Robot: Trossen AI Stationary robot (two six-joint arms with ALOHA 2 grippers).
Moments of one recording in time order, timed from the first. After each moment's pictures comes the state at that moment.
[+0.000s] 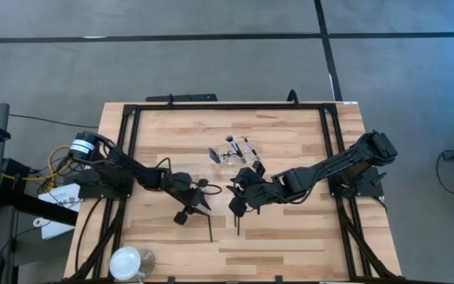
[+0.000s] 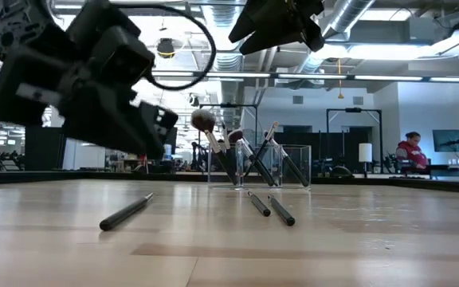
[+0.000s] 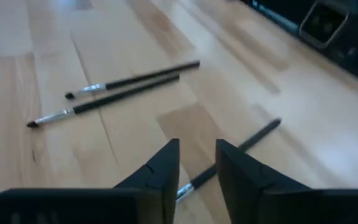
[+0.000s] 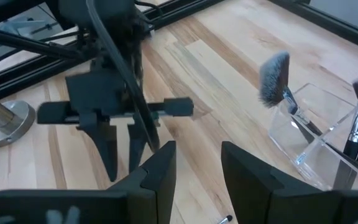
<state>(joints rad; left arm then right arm) -0.22 1.66 0.46 0.66 0.29 0.16 0.35 1.67 1.26 -0.32 0.57 0.61</state>
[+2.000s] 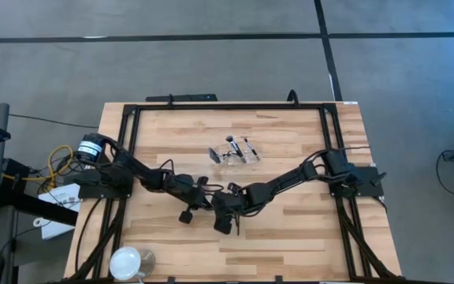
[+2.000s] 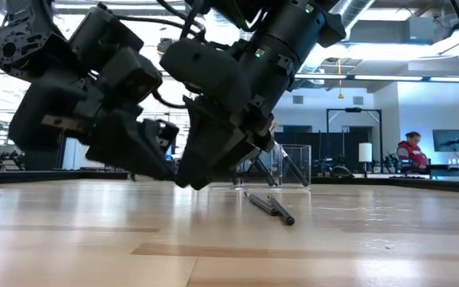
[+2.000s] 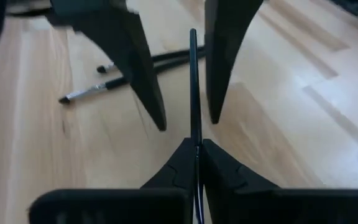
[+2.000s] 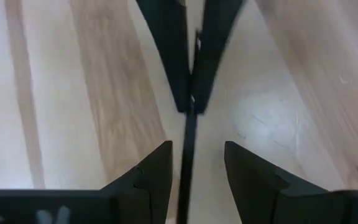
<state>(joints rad) -0.22 1.75 0.46 0.72 0.17 0.15 0.29 2.15 1.46 -0.31 0.15 0.53</state>
